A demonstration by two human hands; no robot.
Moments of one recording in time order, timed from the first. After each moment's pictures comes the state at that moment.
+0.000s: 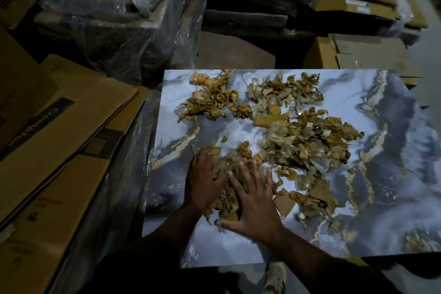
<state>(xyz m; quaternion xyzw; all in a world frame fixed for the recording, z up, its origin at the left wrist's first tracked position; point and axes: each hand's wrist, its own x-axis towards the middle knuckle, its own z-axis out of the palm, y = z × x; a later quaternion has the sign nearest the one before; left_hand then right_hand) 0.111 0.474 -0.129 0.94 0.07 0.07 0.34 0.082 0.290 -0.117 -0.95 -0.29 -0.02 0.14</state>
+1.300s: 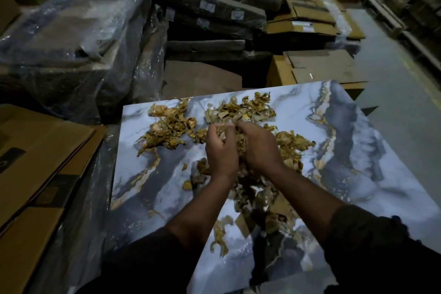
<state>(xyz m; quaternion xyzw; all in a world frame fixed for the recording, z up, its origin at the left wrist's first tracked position) 0.214 0.314 0.016 0.69 0.17 0.13 0.69 0.232 0.213 0.029 -0.94 -0.17 -0.10 0.27</state>
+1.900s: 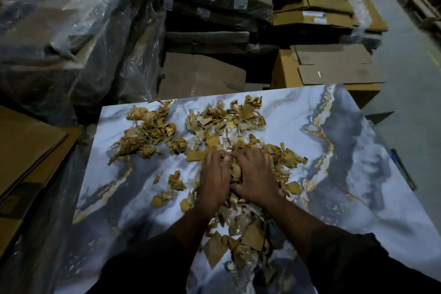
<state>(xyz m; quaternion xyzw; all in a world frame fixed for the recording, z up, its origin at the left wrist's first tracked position) 0.246 0.265 -0.091 0.86 0.07 0.09 0.49 0.266 0.129 -0.077 -0.96 -0.19 -0.04 0.20</state>
